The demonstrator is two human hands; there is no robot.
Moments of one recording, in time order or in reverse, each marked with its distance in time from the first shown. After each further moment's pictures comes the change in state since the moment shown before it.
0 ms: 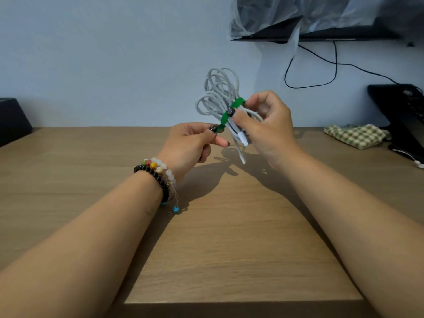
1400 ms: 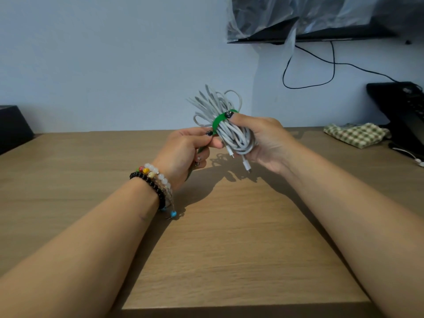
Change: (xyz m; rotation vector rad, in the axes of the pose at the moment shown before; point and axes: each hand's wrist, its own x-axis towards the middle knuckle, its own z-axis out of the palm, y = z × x) left_hand -0.001 -0.001 -0.002 -0.225 -0.091 -0.067; right_hand 0.004 -0.002 -0.004 0.375 -0.229 0.555
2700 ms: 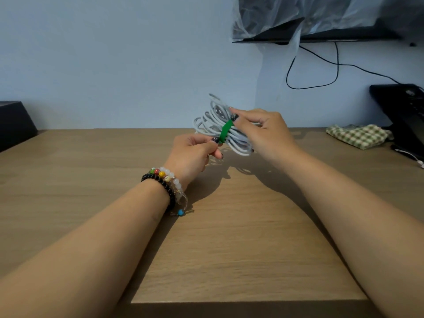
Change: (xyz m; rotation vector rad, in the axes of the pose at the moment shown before) left_hand 0.001 -0.014 -0.002 0.319 0.174 0.032; right_hand 0.001 0.005 0.001 -0.576 0.112 -0.422
